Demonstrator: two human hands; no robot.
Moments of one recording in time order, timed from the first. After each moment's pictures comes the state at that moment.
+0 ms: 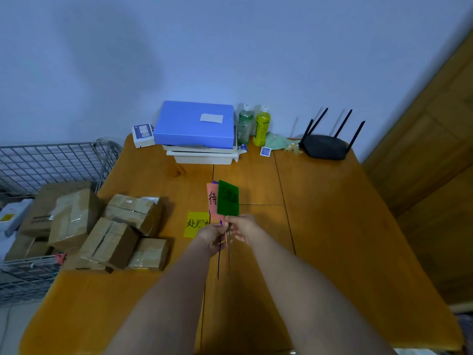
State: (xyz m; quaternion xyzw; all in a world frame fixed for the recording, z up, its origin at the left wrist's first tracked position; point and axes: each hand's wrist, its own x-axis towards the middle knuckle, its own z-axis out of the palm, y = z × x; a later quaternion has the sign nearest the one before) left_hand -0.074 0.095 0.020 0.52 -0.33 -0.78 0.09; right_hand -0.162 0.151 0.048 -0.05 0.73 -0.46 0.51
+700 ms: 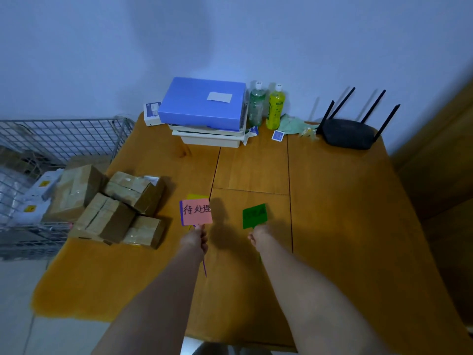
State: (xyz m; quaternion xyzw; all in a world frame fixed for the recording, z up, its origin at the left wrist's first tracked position) left_hand -0.068 0.135 -0.001 0.68 -0.20 -0.67 0.22; right_hand -0.219 0.193 -0.035 0.07 0.78 -0.40 0.48
